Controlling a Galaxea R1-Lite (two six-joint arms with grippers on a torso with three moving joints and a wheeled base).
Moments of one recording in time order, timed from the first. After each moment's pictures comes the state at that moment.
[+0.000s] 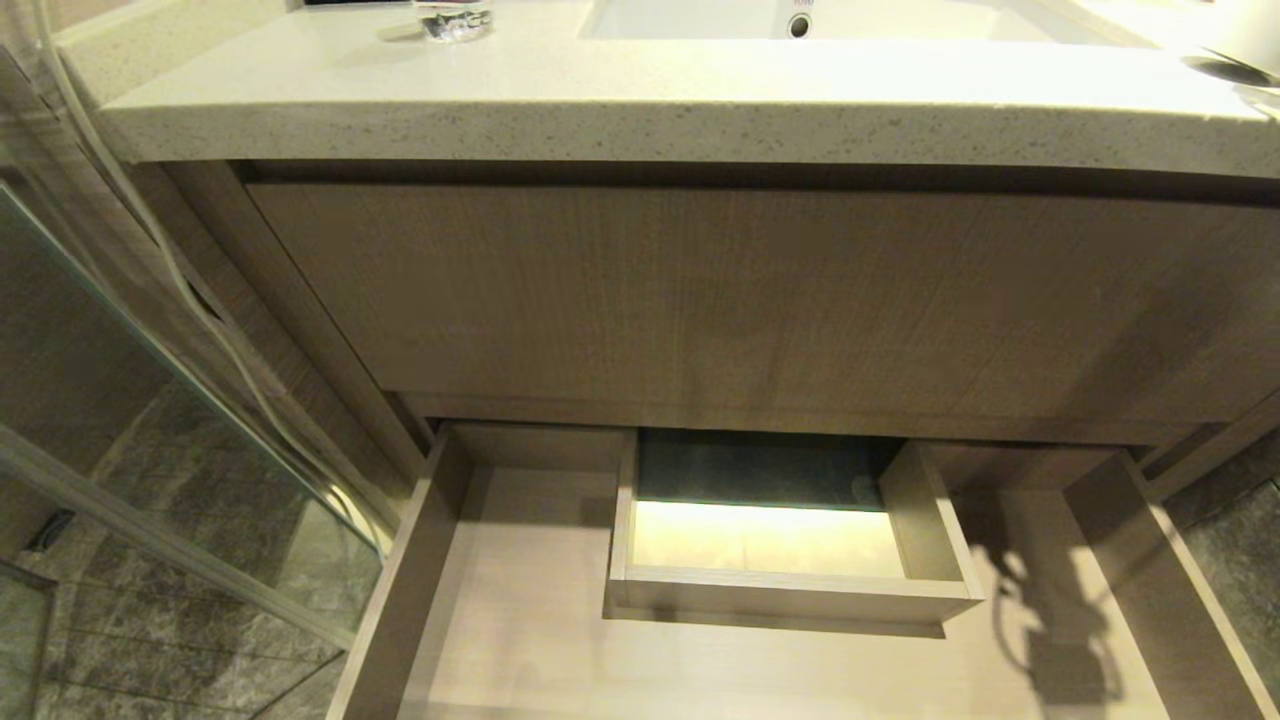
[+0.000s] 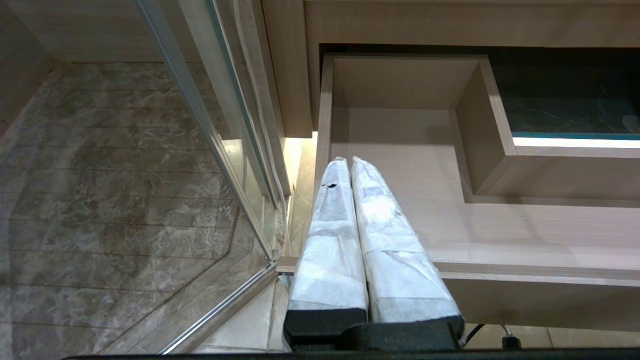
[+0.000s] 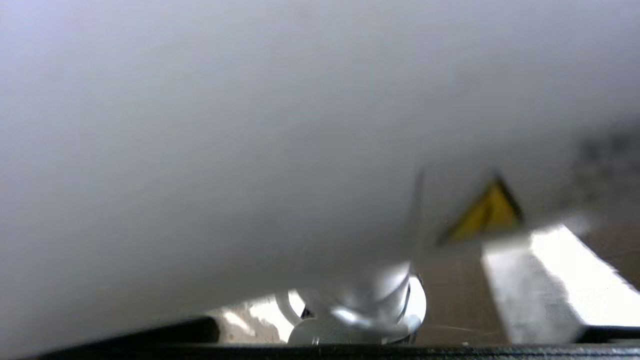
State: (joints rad) left arm 0.00 0.00 0.00 0.00 0.00 0.00; right arm -0.36 1.82 -1.78 -0.43 0.15 -1.10
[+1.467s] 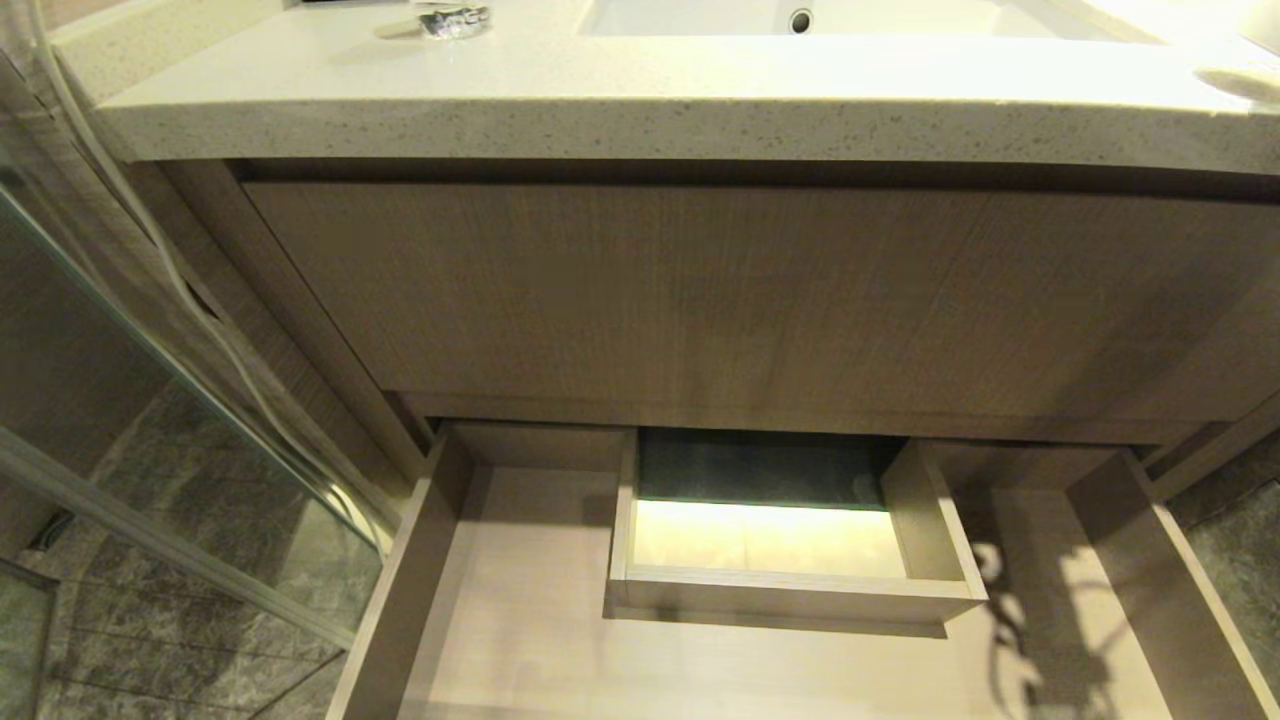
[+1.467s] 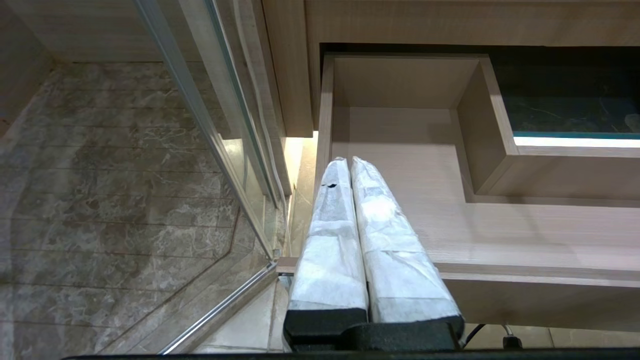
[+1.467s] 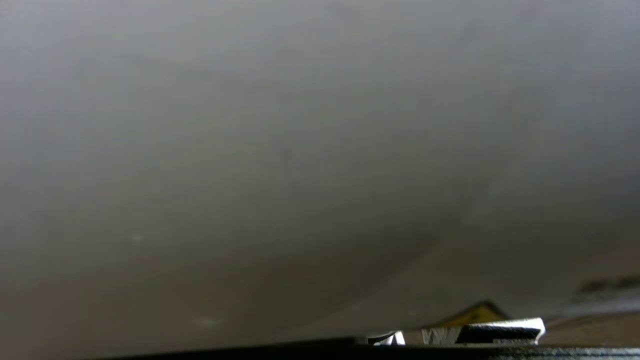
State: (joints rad) left arm 0.00 0.00 0.00 0.00 0.00 0.00; right arm -0.35 1.58 -1.59 -0.42 0.10 -1.08
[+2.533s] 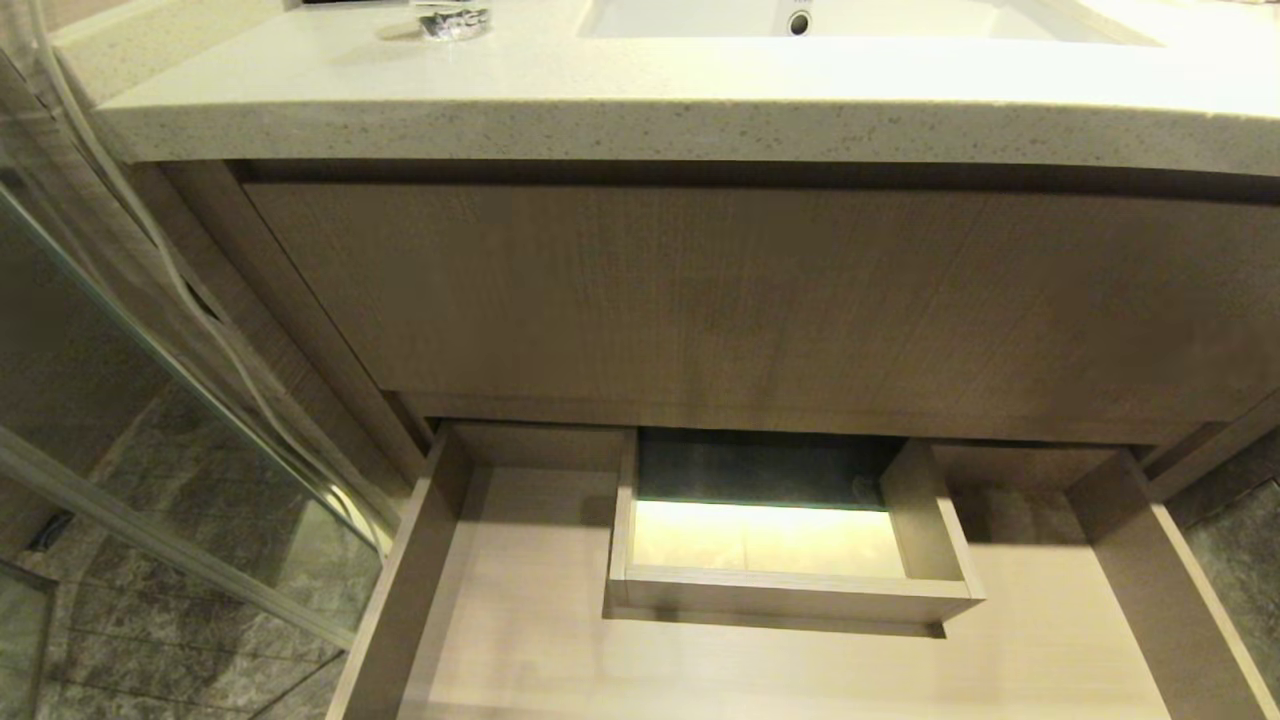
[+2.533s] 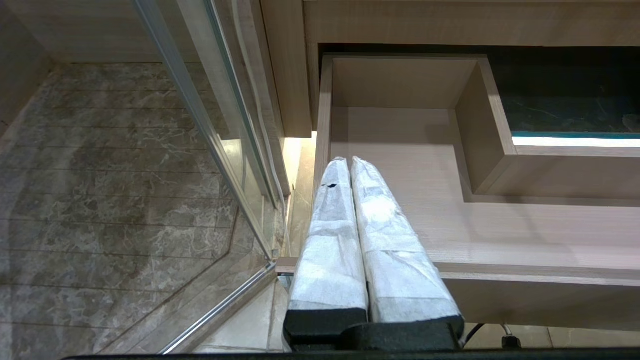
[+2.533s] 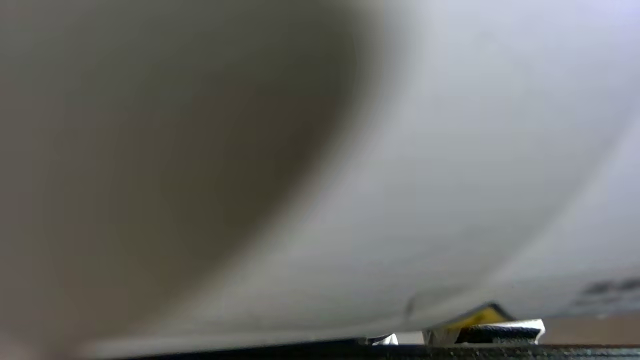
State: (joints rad) left arm 0.00 0.00 0.00 0.00 0.00 0.00; right arm -0.36 0.74 -1.08 0.30 0.10 -1.01
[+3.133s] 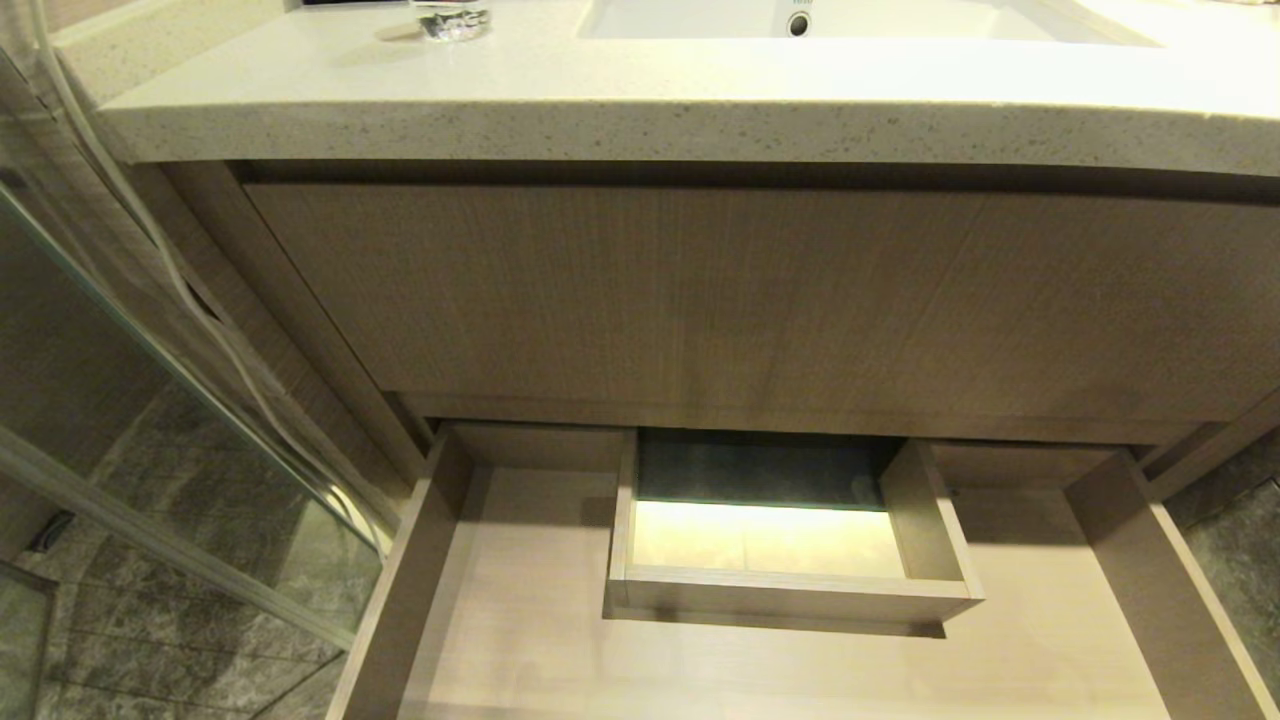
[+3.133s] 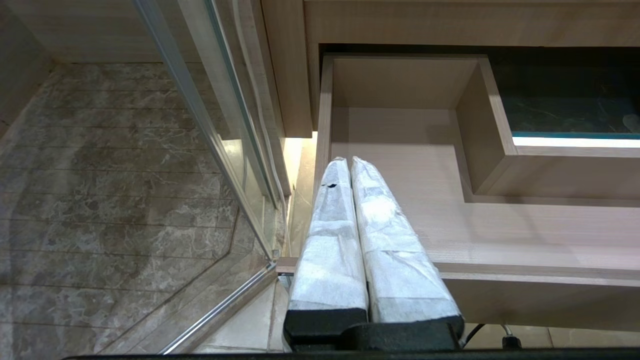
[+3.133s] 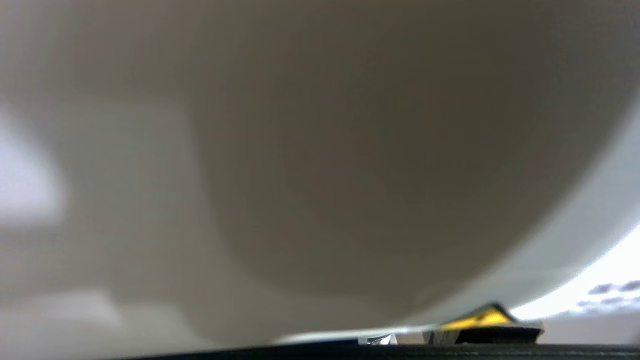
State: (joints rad) left arm 0.00 0.00 0.00 0.00 0.00 0.00; right arm -0.40 0.62 -0.80 0.99 -0.03 -0.85
